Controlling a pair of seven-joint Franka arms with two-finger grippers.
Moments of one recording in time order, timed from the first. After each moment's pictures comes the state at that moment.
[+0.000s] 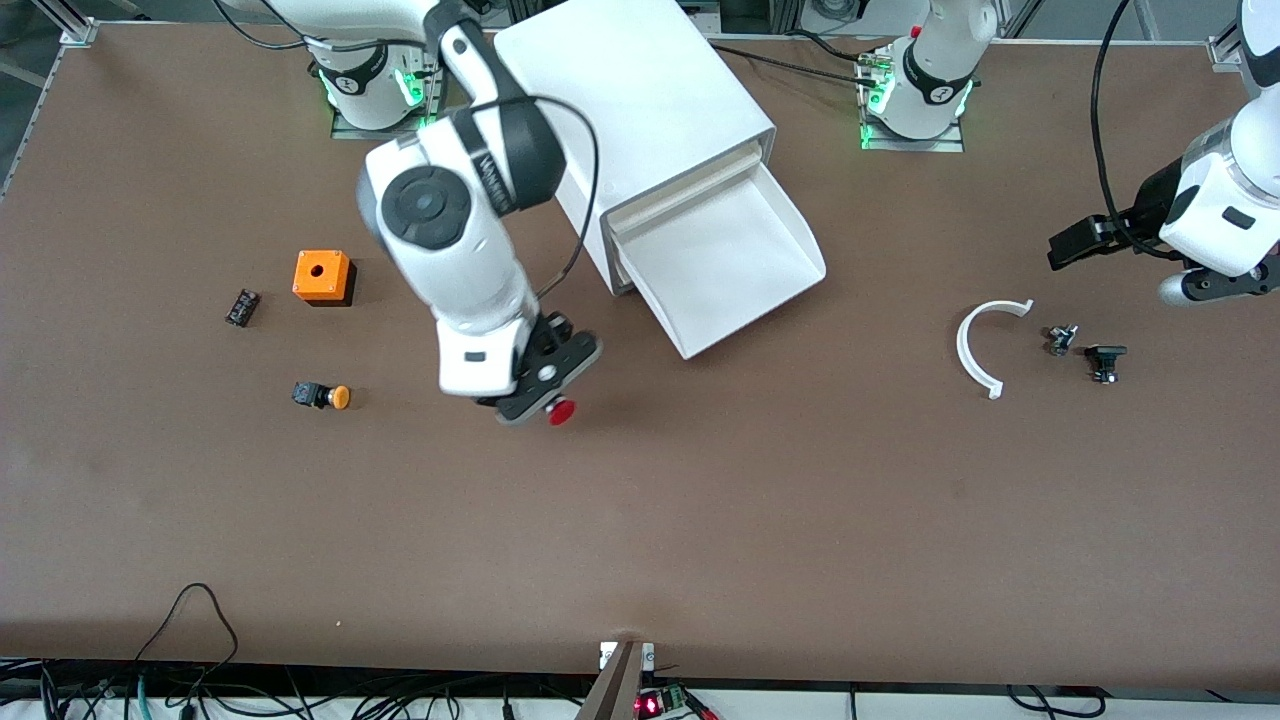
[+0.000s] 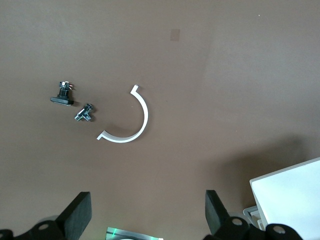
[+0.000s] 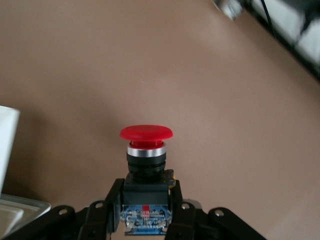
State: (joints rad) left arm 0.18 0.04 -0.23 -1.61 0.02 1.52 -0.27; right arm 0.69 0.62 -0.23 -1.23 0.14 1.94 -0.23
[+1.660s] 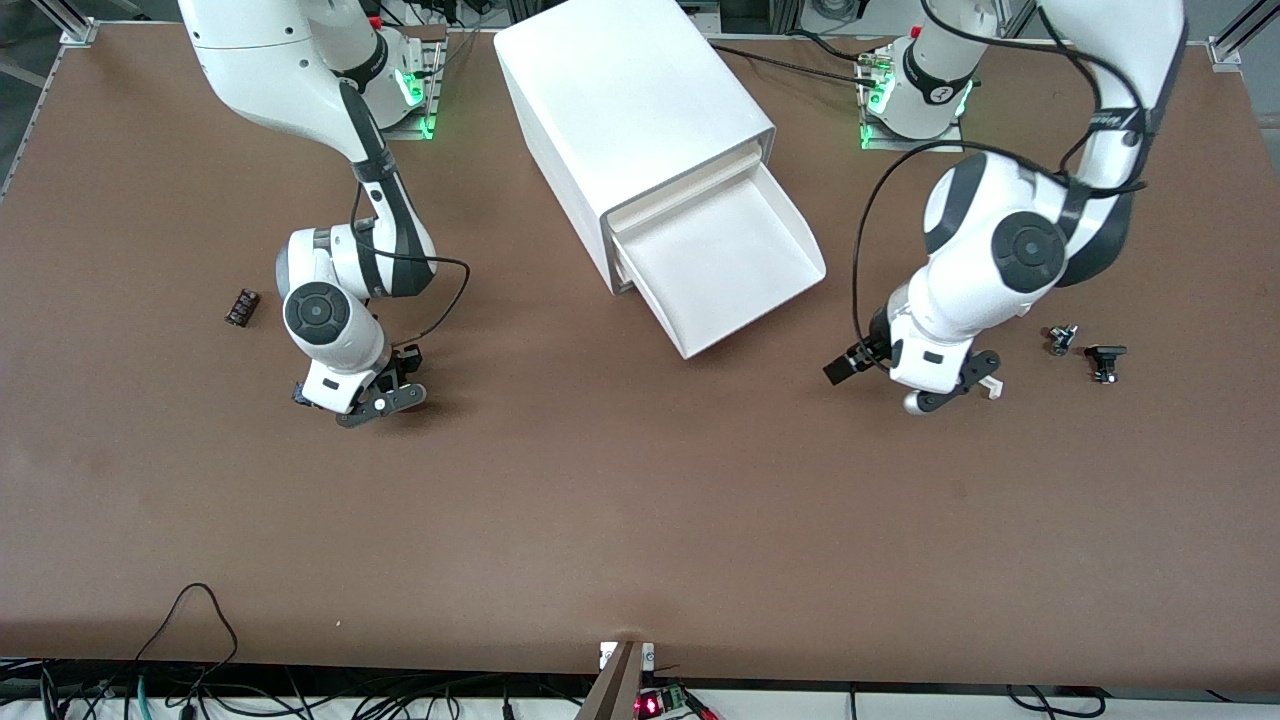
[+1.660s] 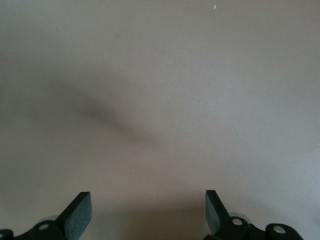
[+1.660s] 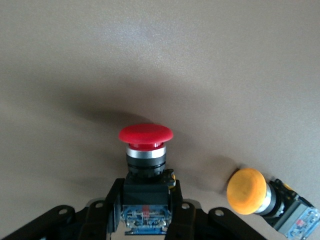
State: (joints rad) left arm -0.06 0.33 -0.28 -1.90 -0.08 2.23 -0.86; right arm 0.57 0.55 -0.35 -1.99 0.04 2.43 -0.19
